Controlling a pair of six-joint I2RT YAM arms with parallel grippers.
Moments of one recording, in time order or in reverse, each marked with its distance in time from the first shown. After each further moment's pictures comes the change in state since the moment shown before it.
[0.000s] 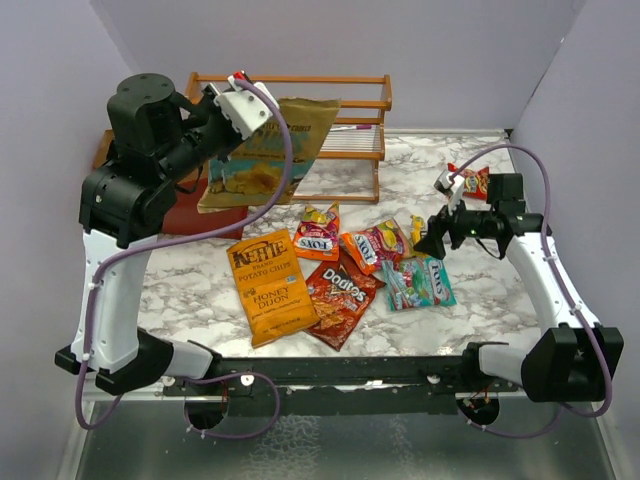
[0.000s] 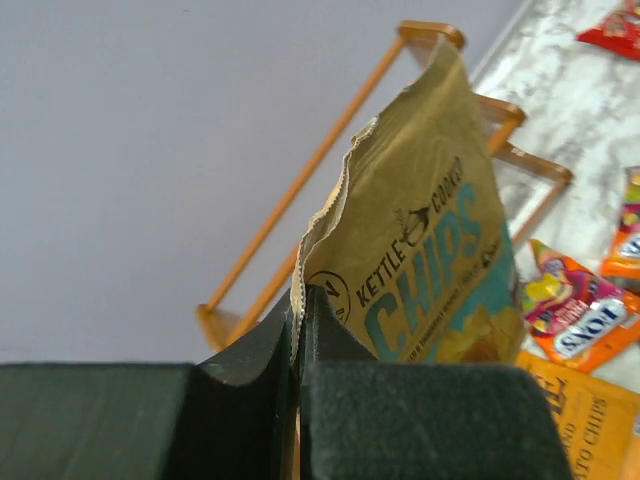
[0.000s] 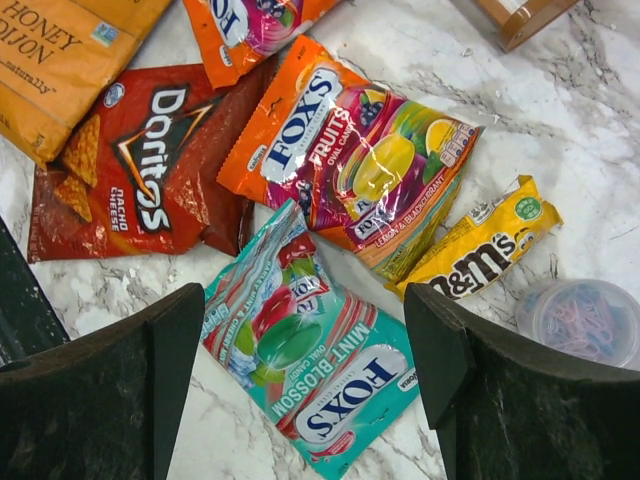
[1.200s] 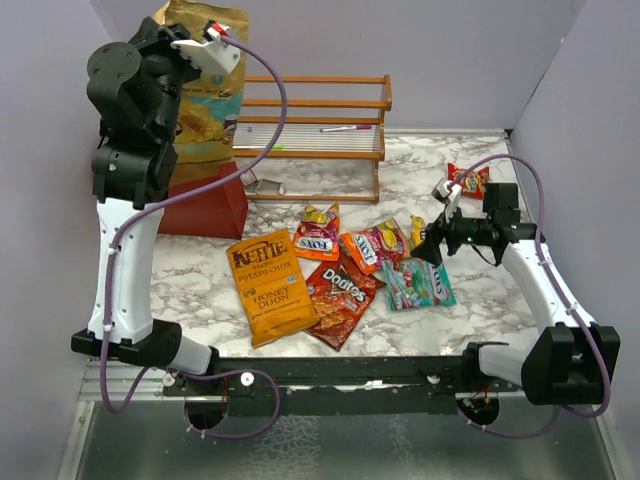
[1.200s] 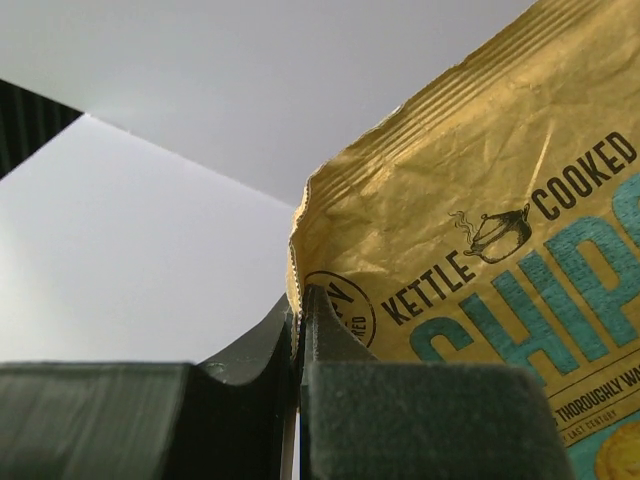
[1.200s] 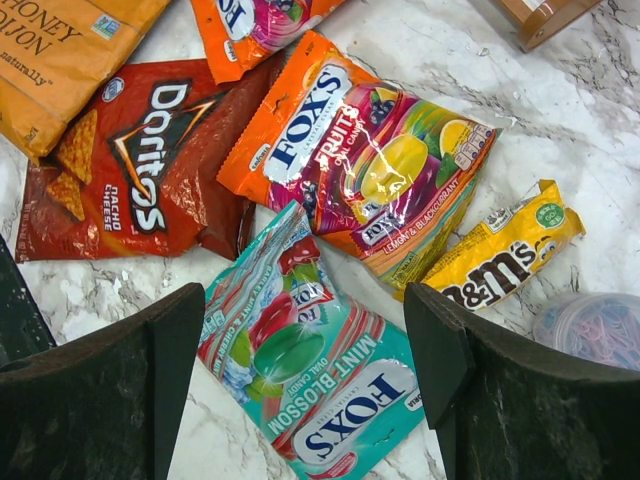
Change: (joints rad) left arm 0.190 0.085 -0.020 0.515 -0.437 0.482; right arm 0.000 -0.014 -0.123 0.125 -0.034 0.000
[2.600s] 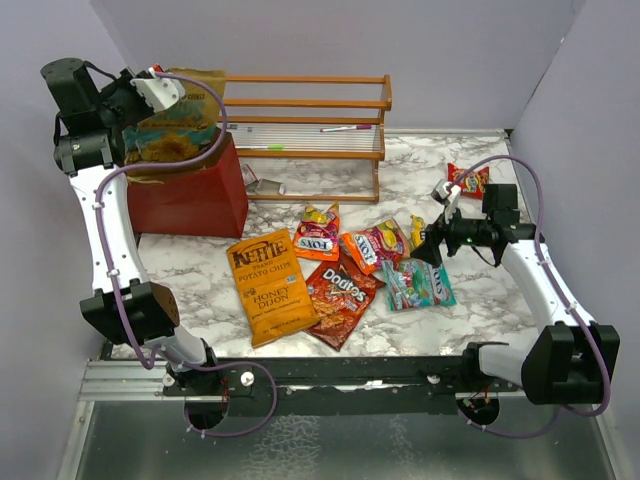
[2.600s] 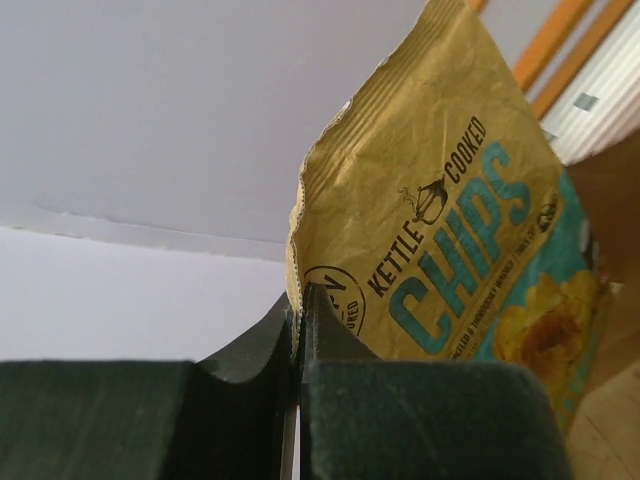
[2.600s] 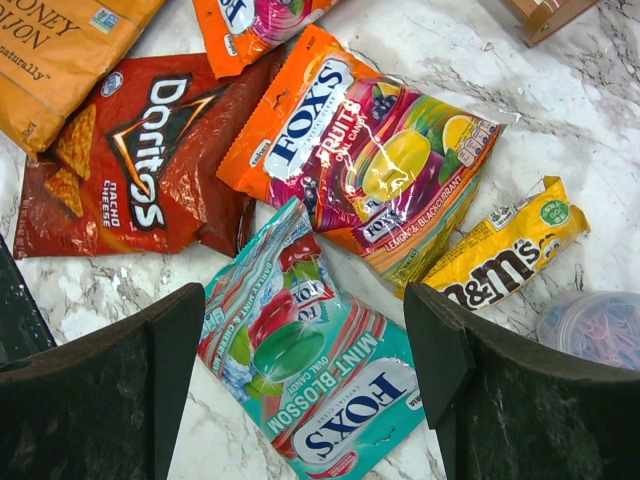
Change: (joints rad) left arm 0.562 0.134 -0.202 -0.058 0.861 -0.070; right arm 0.000 0.001 -0.008 0.000 0.000 -0.008
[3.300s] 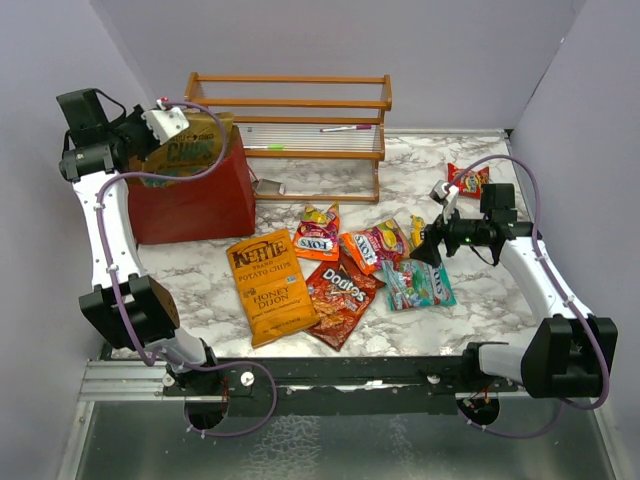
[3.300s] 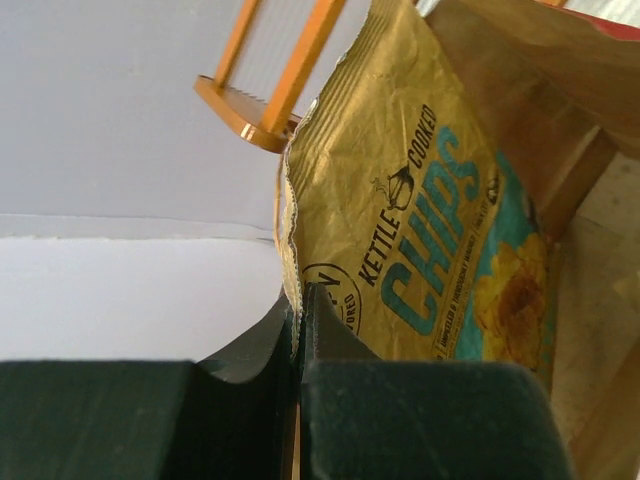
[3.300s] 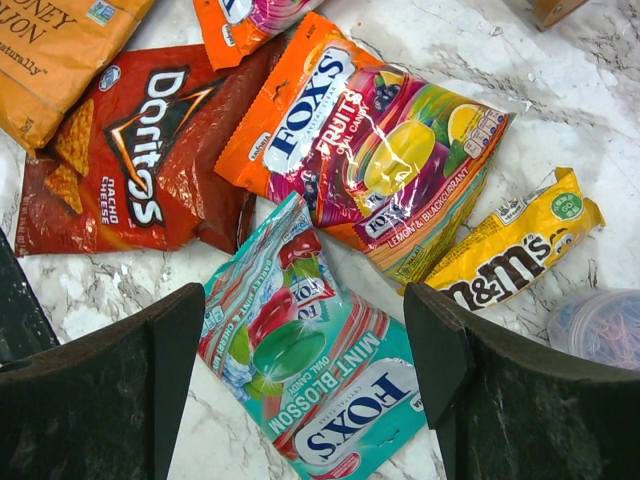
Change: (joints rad) left arm 0.049 -0.013 -0.163 -0.184 0.106 0.106; right arm 0.000 0.033 0.000 0.000 0.000 0.000
